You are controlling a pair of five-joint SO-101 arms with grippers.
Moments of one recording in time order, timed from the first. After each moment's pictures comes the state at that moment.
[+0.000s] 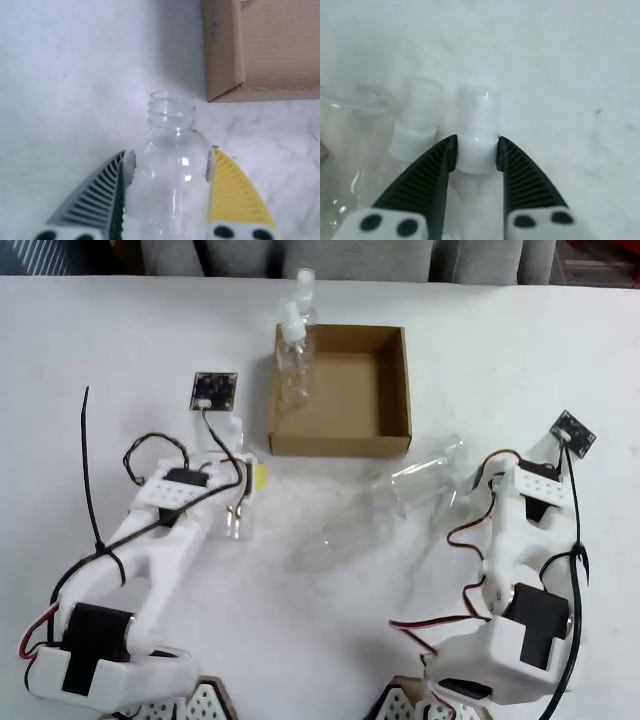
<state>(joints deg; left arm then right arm) 4.7 -6.6 47.5 27.9 10.2 16.9 1.0 34.7 44.7 -21.6</state>
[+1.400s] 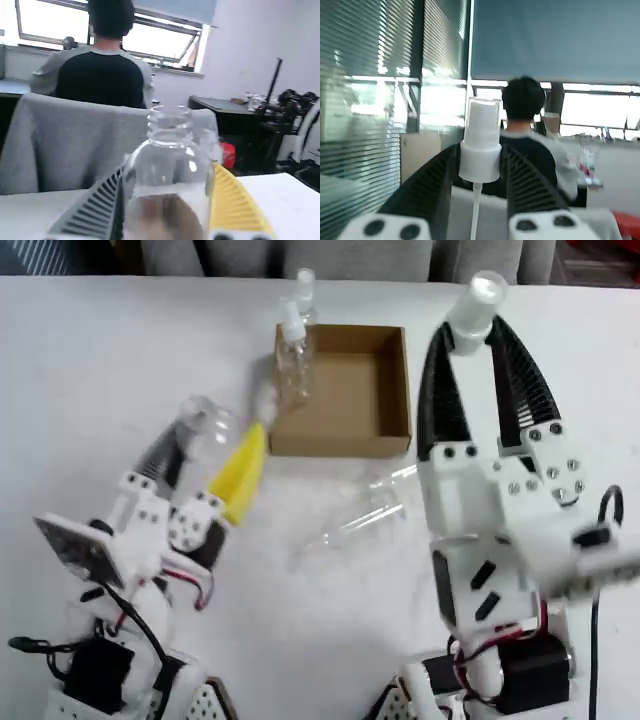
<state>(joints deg) 15.6 -93.2 66.2 30.1 9.9 -16.5 -70.8 33.1 17.1 5.9</state>
